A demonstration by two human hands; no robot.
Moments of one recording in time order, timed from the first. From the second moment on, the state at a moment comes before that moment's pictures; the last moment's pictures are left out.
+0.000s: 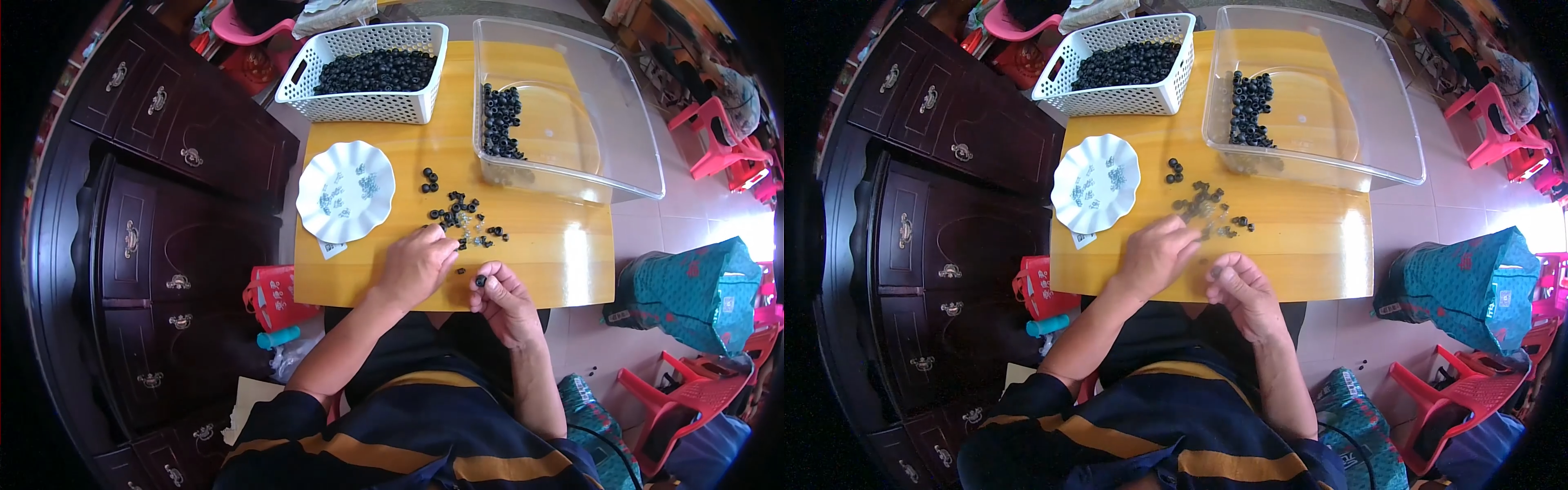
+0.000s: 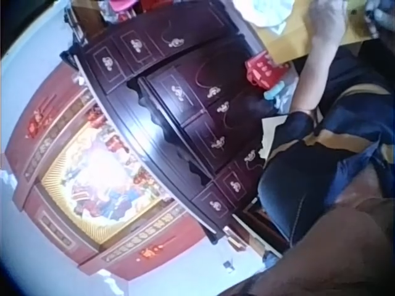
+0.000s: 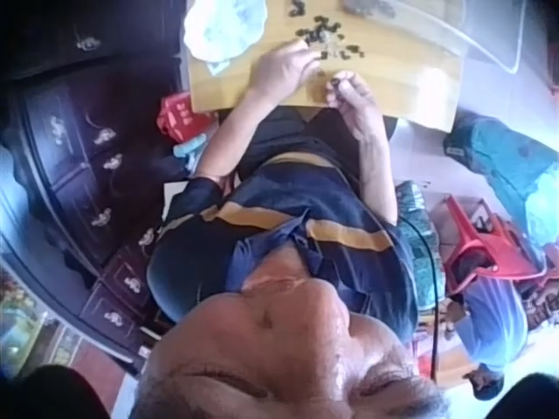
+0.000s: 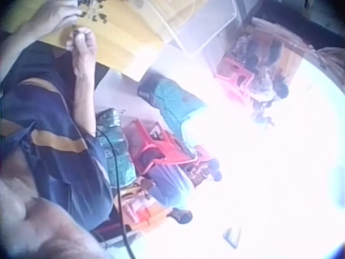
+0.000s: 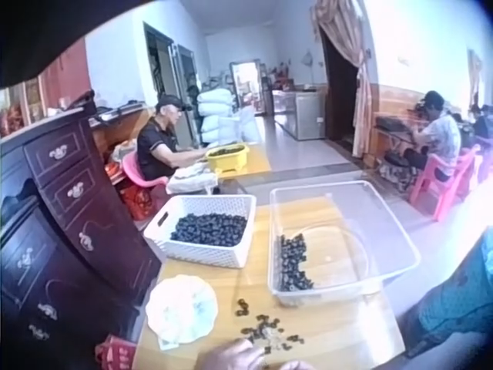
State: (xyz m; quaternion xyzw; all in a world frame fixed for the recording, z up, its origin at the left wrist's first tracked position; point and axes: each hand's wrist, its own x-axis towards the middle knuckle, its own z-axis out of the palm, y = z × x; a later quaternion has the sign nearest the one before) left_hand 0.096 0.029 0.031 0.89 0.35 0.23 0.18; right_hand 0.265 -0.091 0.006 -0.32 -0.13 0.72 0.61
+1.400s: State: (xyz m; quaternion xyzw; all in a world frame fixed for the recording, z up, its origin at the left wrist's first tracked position) left_hand 0.064 -0.017 0.050 0.71 0.34 0.37 0.49; right_hand 0.234 -0.094 0.012 -0.33 -0.12 0.67 0.66
